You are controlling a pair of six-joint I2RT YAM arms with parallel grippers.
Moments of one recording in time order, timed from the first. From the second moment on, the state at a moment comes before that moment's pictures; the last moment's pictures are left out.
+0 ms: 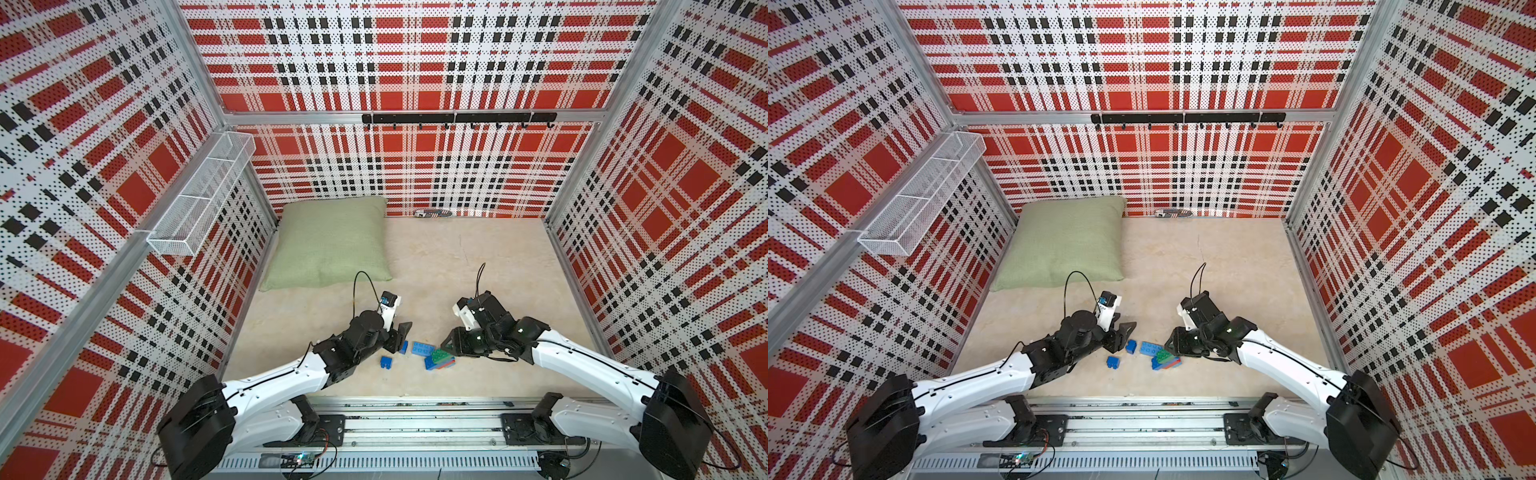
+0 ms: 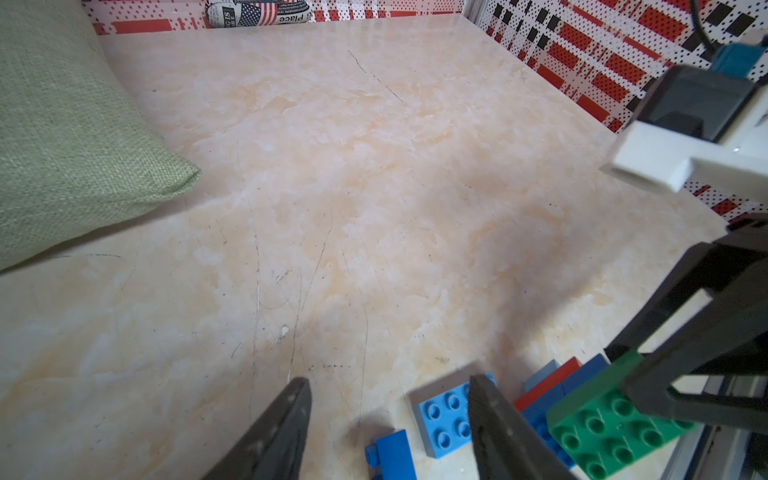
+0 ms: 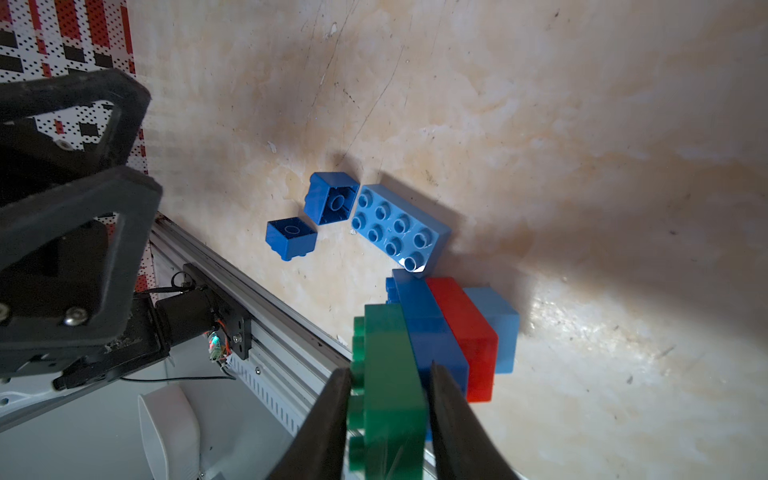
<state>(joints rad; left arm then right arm) -0.86 1.11 0.48 0.13 -0.13 -0.28 0.71 1.15 0.69 -0.50 -0.36 0.72</state>
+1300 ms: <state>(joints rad) -1.02 1.61 0.78 -0.18 -0.02 0.03 0.17 1.04 0.63 -0.55 -0.68 0.56</state>
